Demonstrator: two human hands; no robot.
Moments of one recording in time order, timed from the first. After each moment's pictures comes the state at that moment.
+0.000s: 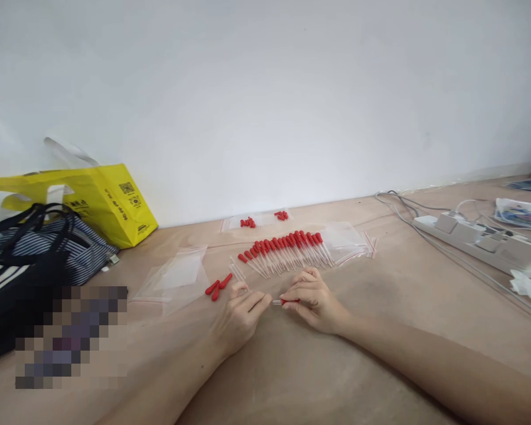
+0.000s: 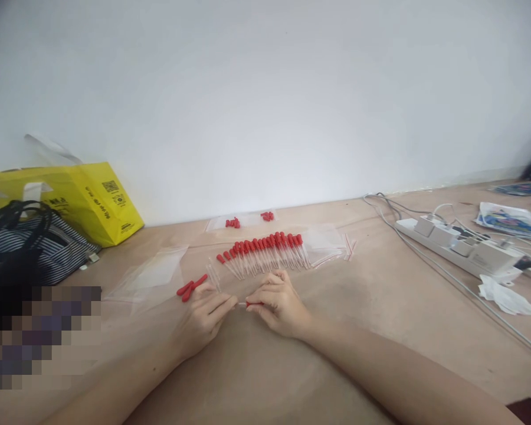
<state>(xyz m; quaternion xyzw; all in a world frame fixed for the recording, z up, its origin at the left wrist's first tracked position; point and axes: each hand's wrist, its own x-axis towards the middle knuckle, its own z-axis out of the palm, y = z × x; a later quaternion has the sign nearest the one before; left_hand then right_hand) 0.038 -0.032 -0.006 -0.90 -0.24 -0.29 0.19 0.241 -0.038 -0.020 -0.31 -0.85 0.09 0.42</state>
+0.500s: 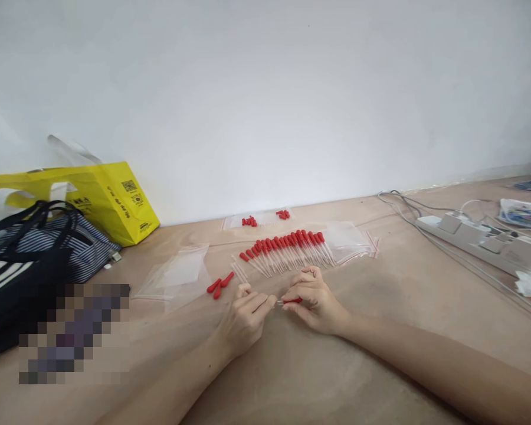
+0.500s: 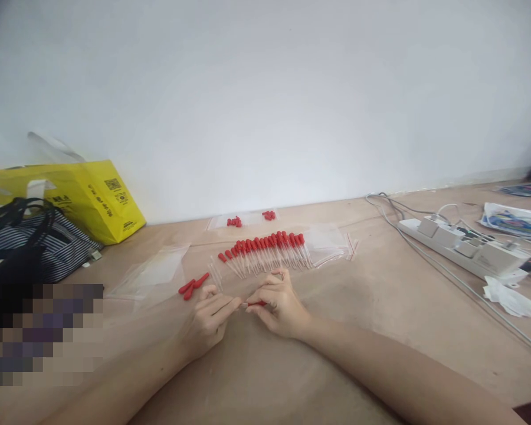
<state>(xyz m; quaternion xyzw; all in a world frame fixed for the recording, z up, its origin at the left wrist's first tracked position) 0.043 -0.033 -0.013 -0.90 -0.22 -0.33 0.17 0.235 -0.040 -0.021 -0.30 -0.83 0.08 0.46</state>
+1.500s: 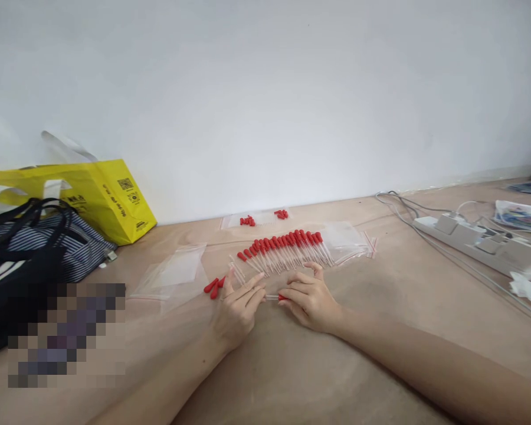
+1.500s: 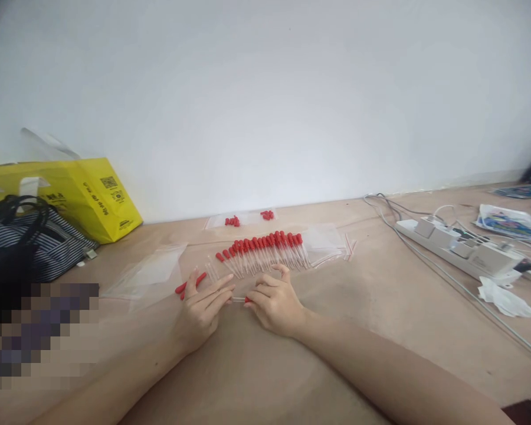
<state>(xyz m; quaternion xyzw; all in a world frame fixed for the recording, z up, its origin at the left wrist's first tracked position) 0.044 -0.028 -0.012 -0.87 -0.26 -0.38 0.19 0.234 -0.031 -0.028 -0.31 -0.84 -0.12 0.43</state>
